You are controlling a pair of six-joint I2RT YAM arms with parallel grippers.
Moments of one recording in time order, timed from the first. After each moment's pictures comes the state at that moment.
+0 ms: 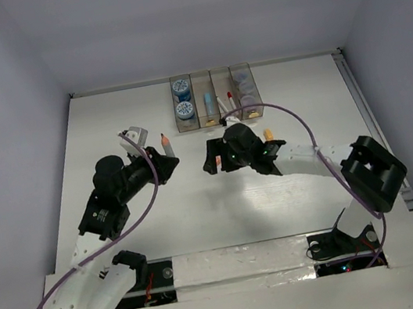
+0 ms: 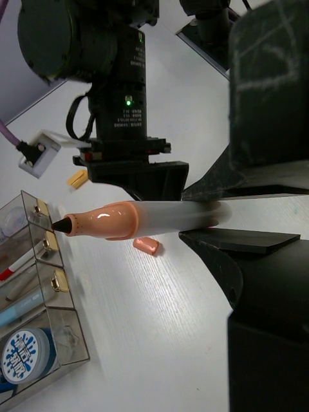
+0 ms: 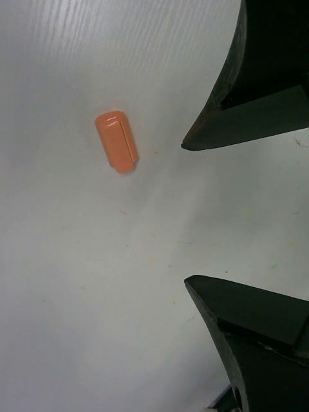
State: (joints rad) left arm -0.39 0.72 0.69 -0.22 0.34 -0.34; right arm 0.81 1.59 0.96 0.00 0.05 0.65
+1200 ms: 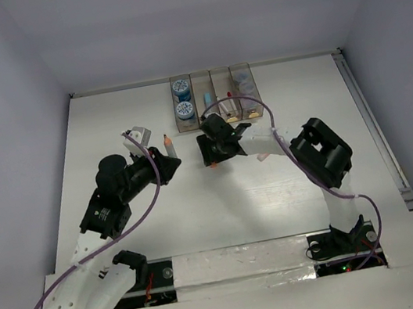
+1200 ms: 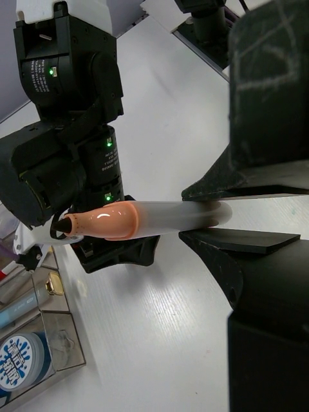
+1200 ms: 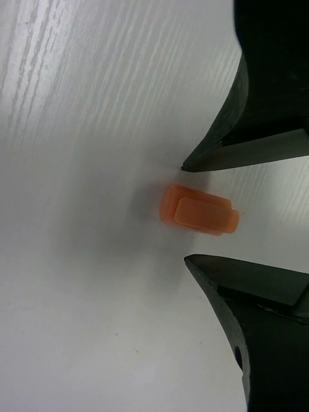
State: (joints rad) left arm -0.42 0.73 0.69 -0.22 0.33 -0.33; right arm 0.76 2.00 1.36 -0.28 0.10 0.50
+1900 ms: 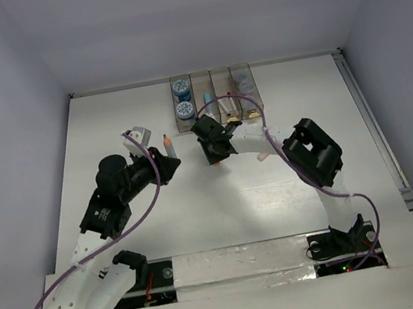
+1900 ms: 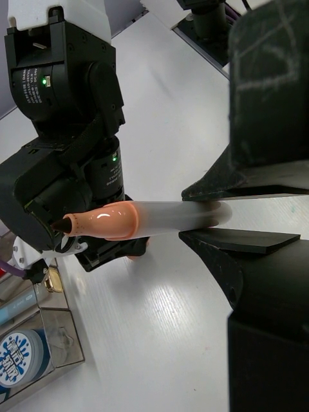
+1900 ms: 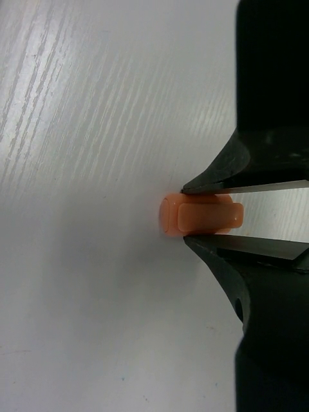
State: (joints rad) left arm -0.42 0.73 0.69 -0.23 0.32 -0.33; right arm 0.79 2.09 1.52 -0.47 0.22 0.44
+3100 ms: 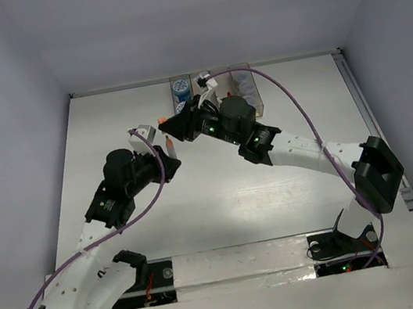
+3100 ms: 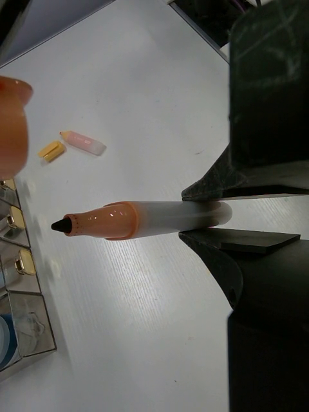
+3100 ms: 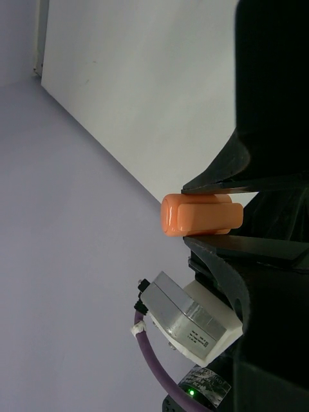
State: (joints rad) left arm -0.41 0.82 0.69 -0.24 0.29 -0.31; right arm 0.89 1.61 1.27 0.43 -0.10 0.60
